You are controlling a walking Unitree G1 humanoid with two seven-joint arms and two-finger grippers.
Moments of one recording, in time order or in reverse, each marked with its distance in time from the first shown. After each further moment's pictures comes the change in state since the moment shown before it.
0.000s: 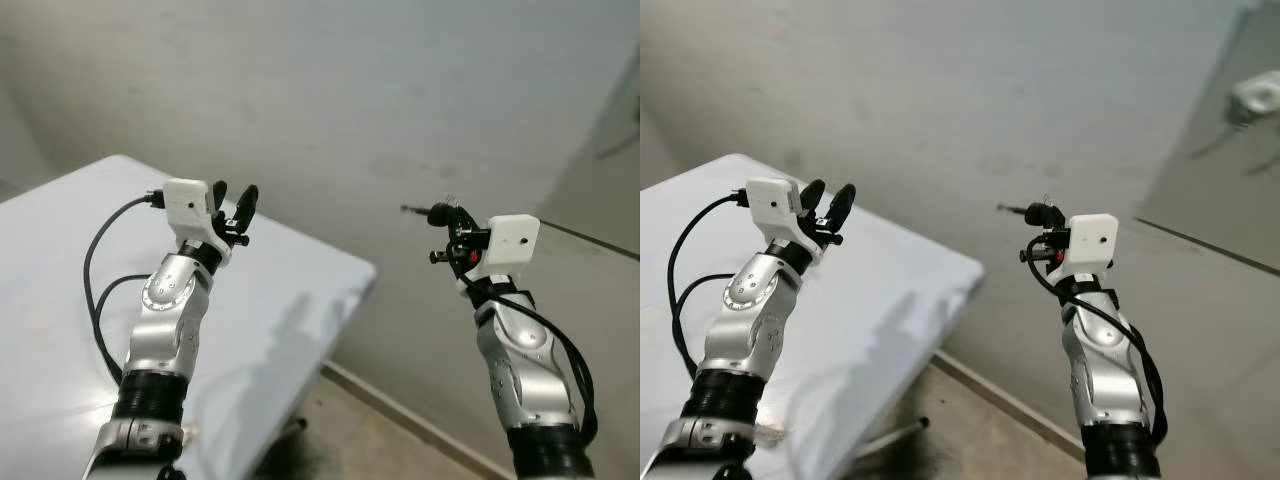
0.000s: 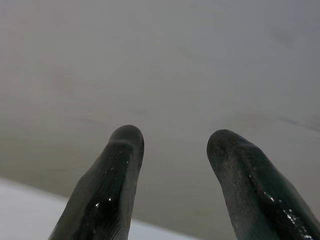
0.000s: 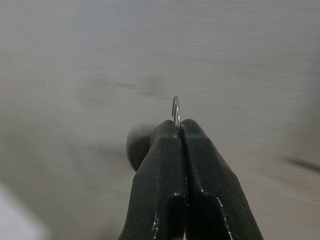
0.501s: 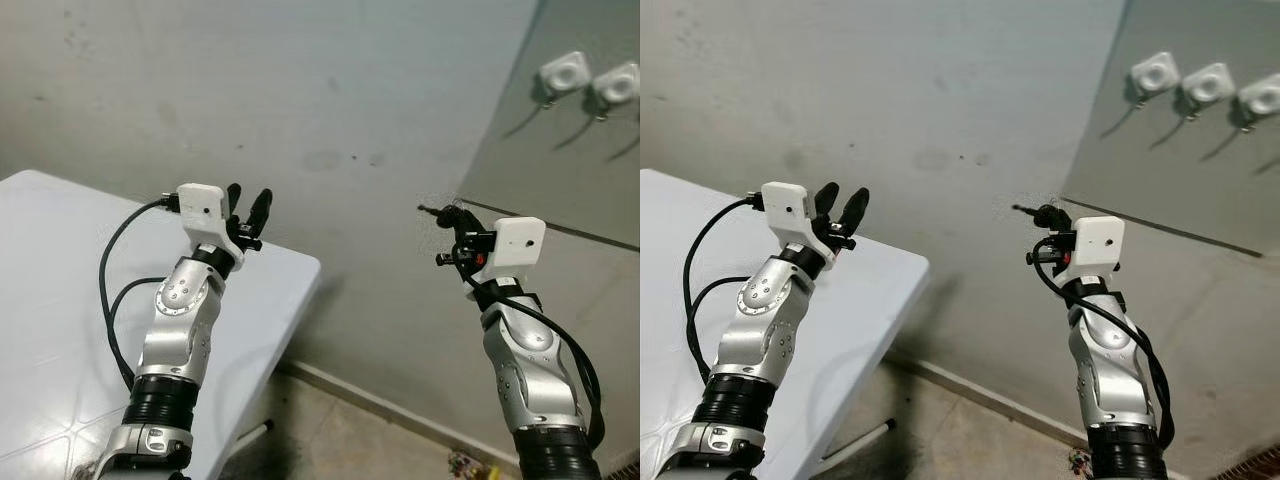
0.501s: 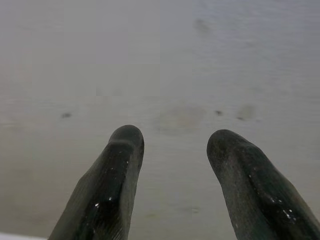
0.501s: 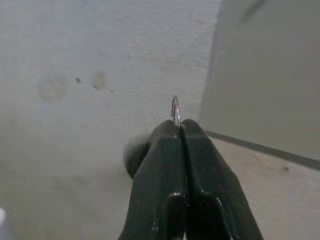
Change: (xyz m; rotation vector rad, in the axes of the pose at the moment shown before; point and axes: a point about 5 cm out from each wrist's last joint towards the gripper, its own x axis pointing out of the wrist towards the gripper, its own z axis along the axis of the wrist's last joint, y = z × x) left arm -0.005 0.008 0.001 0.031 -0.014 0.018; right arm 0.001 0.008 -0.001 0.011 0.002 0.025
